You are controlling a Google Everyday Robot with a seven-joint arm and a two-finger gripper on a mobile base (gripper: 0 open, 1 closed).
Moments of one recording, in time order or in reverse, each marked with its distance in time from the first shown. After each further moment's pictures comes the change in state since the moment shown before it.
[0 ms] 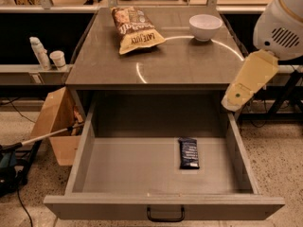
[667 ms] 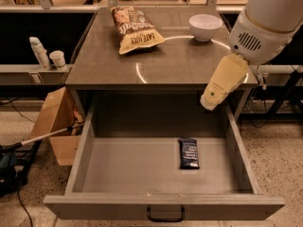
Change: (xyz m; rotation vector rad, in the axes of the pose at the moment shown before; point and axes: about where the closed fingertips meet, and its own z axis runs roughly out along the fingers) arm -0.009 0.004 0.030 -0.030 0.116 0.183
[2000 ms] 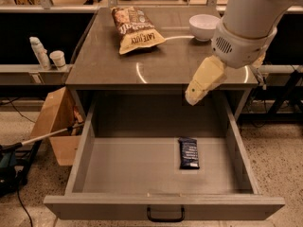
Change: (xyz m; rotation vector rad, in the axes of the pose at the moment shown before) arm -0.017 -0.002 0.025 0.053 0.069 0.220
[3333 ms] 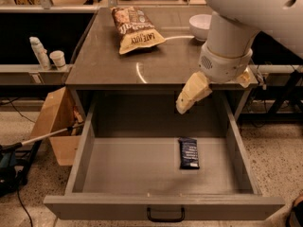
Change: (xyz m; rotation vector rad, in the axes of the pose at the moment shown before) arm -0.006 0.006 0.061 -0.051 0.108 0.120
